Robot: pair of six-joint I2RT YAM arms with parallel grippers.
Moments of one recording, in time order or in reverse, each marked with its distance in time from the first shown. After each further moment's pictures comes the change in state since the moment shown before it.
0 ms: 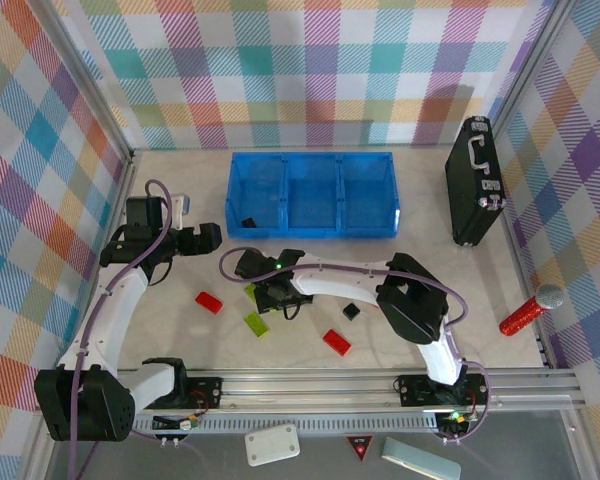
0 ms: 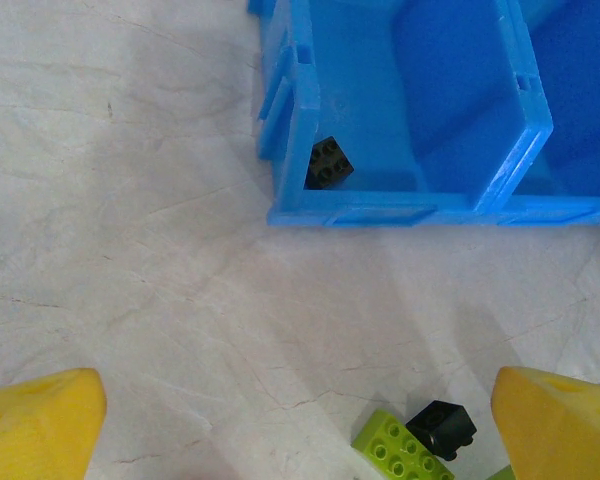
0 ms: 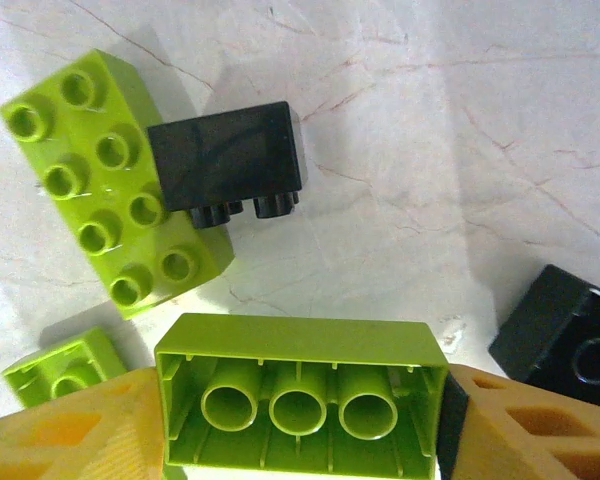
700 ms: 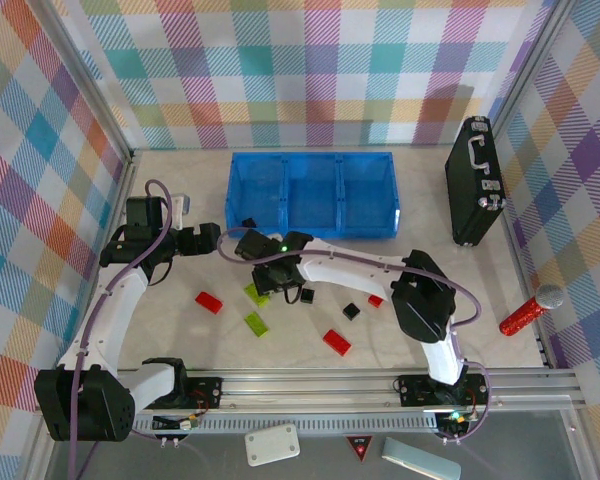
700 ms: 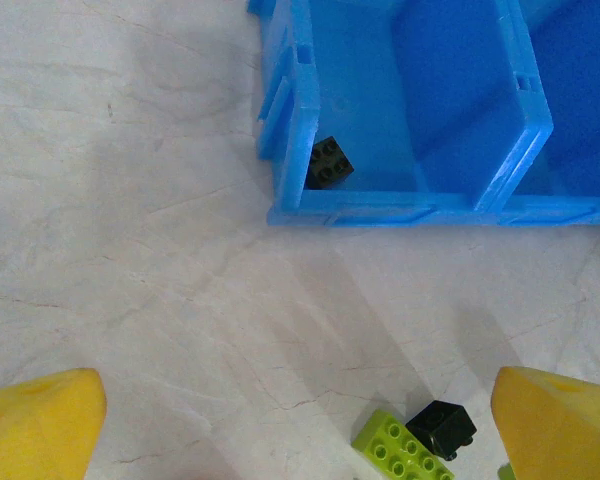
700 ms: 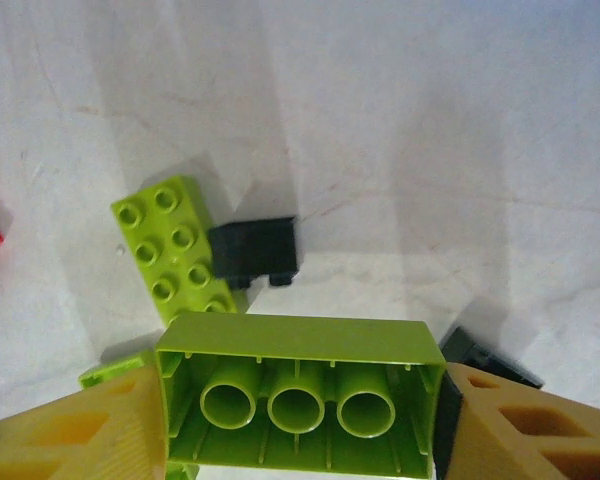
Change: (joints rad) left arm 0.000 0.000 0.000 0.000 0.000 0.000; right arm -0.063 -0.031 0.118 -0.066 0.047 -0.124
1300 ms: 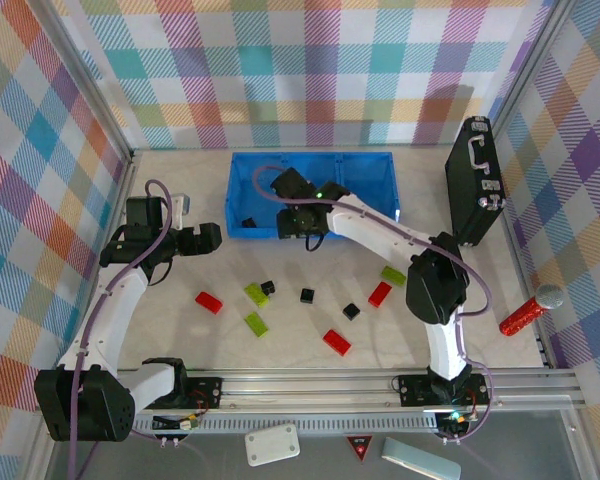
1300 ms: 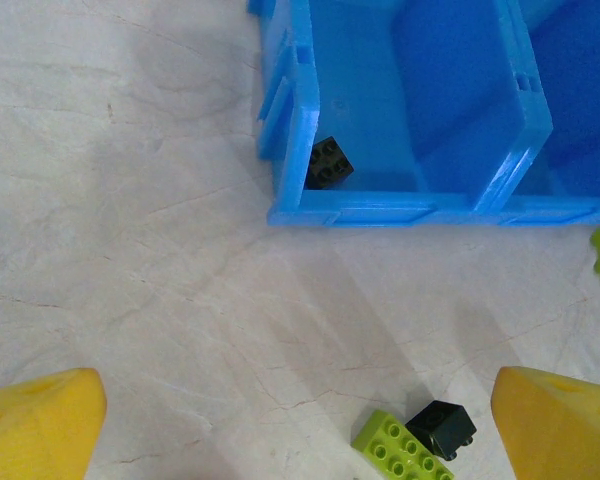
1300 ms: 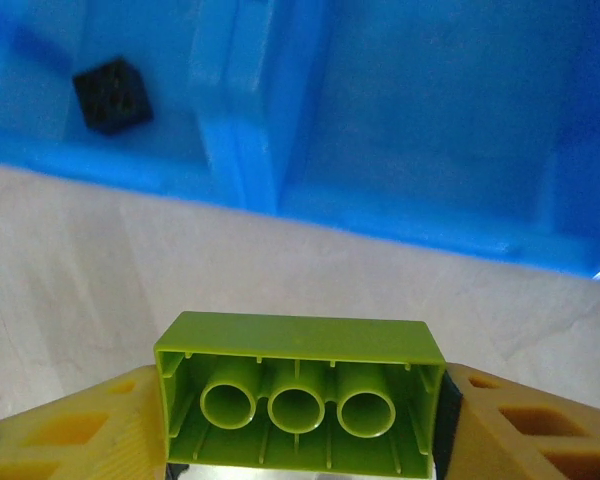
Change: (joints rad) left arm 0.000 0.000 0.000 0.000 0.000 0.000; right arm -0.274 0.010 0.161 0.002 -0.018 -0.104
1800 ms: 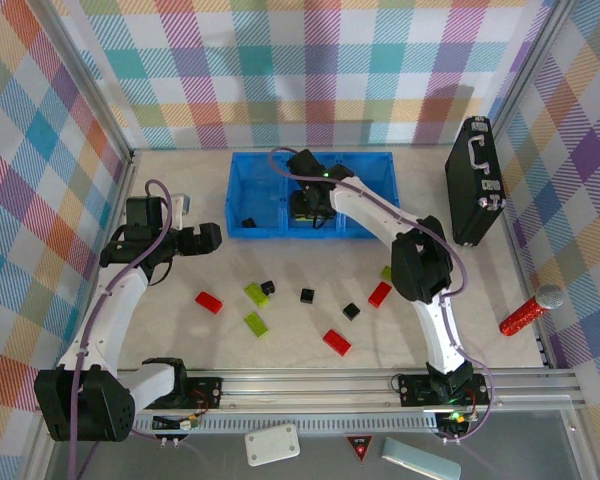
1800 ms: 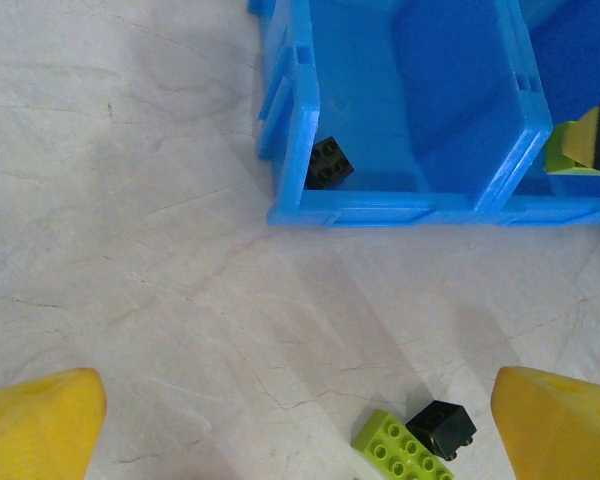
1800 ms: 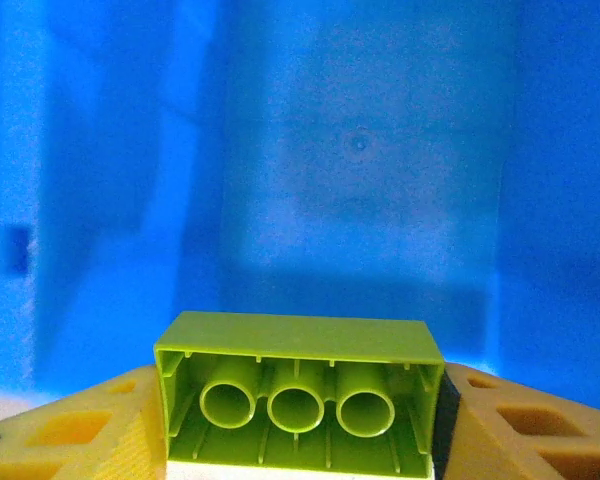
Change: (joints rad) left arm 0.000 0.000 0.000 0.000 0.000 0.000; right arm -0.142 0.209 0.170 0.010 -0.048 -0.026
